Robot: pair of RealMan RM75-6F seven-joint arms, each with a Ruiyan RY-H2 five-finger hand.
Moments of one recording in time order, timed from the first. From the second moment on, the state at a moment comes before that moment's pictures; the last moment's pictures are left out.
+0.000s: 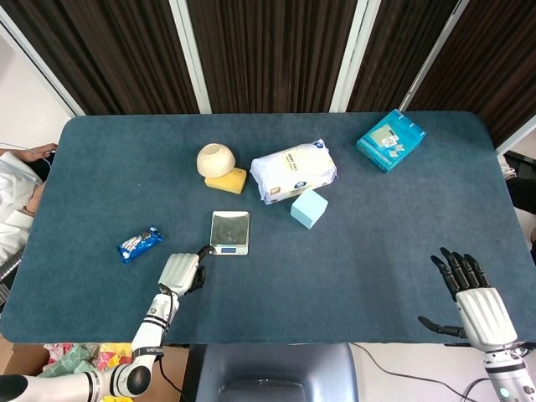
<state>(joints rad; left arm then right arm) -0.59 -1.79 -0.17 -1.37 1.01 1.02 0.39 0.05 -1.12 -0.03 -1.61 -1.66 1.51 -0.06</state>
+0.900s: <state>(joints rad) -0.60 -1.79 -0.15 -1.36 0.99 1.01 0.41 0.05 -1.11 -0.03 -1.61 -1.67 1.52 -0.04</state>
